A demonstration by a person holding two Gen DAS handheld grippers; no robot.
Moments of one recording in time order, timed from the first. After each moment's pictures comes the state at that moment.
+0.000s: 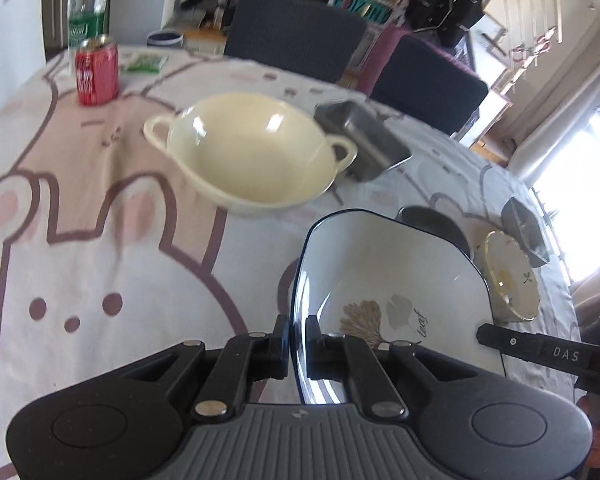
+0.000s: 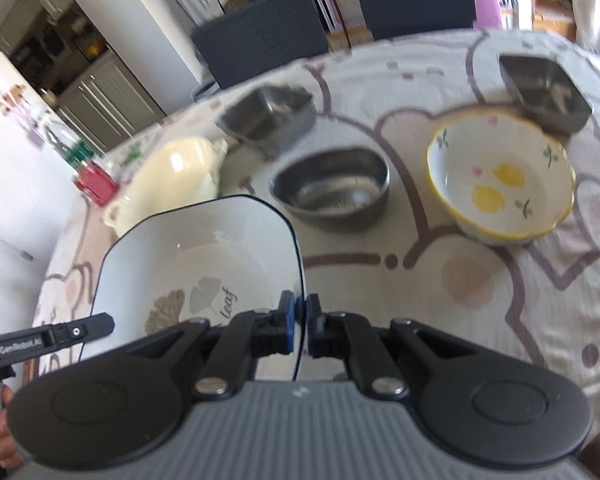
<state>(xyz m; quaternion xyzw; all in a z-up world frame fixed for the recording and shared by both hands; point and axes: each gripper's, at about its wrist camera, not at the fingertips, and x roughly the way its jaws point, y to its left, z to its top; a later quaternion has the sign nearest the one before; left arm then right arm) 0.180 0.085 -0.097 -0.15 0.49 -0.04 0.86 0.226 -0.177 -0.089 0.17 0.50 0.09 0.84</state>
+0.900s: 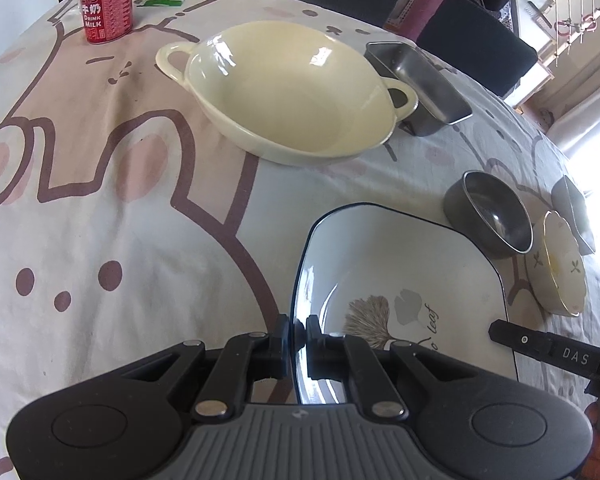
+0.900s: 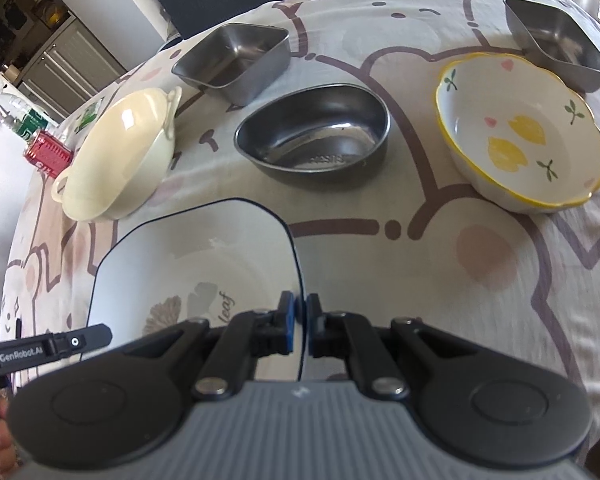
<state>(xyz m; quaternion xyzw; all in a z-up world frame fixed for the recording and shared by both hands) 0.216 0.089 -0.136 -0.16 0.56 -0.01 0.81 0.255 -0.154 -0.125 0.16 0.57 0.05 0.81</state>
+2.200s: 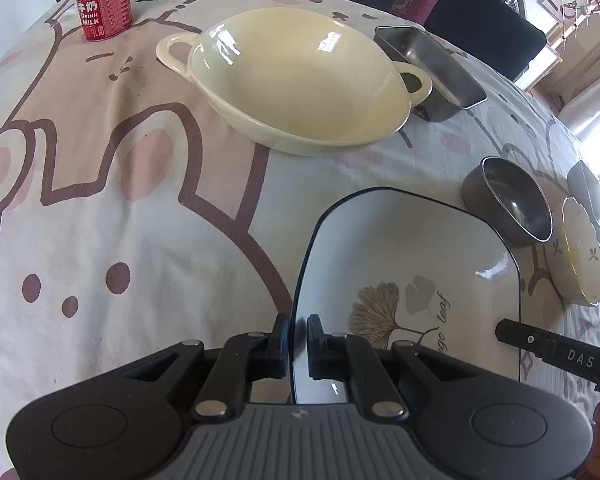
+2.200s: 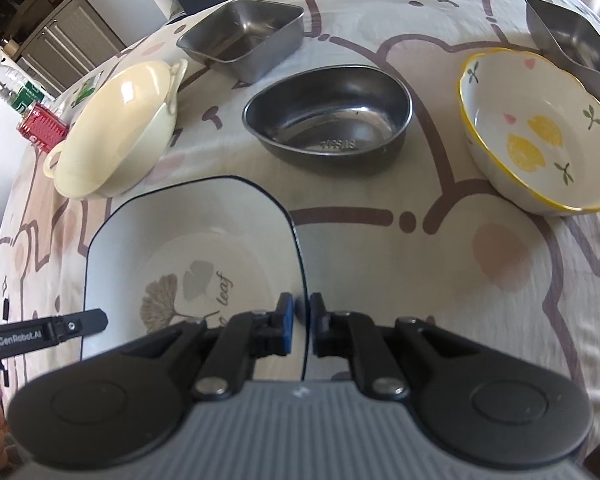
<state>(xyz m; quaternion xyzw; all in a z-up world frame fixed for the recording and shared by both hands) 0.223 0.090 -0.143 -0.13 0.58 0.00 0.80 0.263 -0.142 -0.138 0.13 0.59 0.06 0.80</state>
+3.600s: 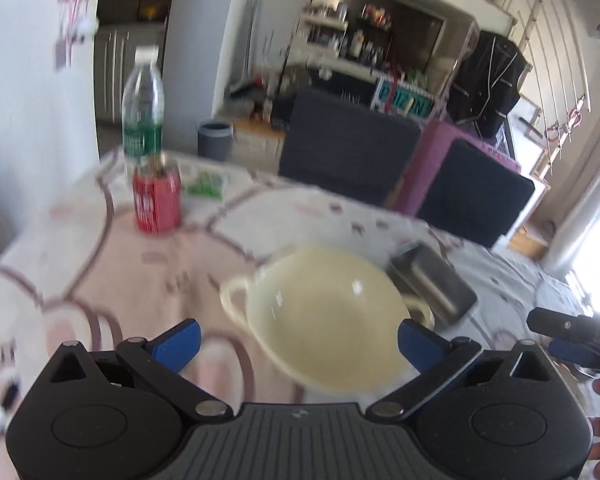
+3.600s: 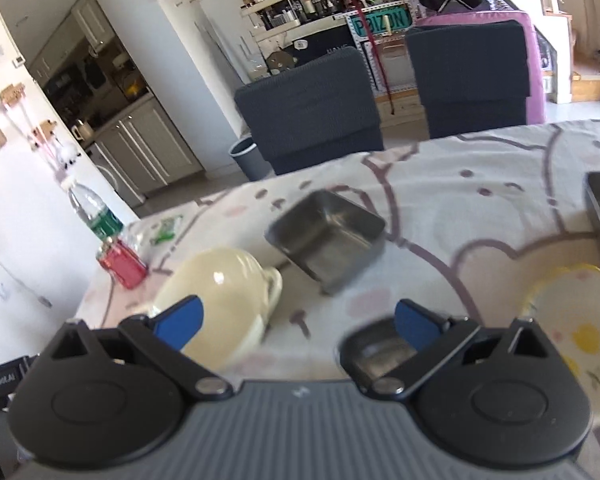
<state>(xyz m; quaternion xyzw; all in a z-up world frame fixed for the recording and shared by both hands) 0.253 0.141 -0.047 -0.13 0.36 0.05 0.92 0.333 -0.145 -0.051 0.17 0.41 0.14 0.89</state>
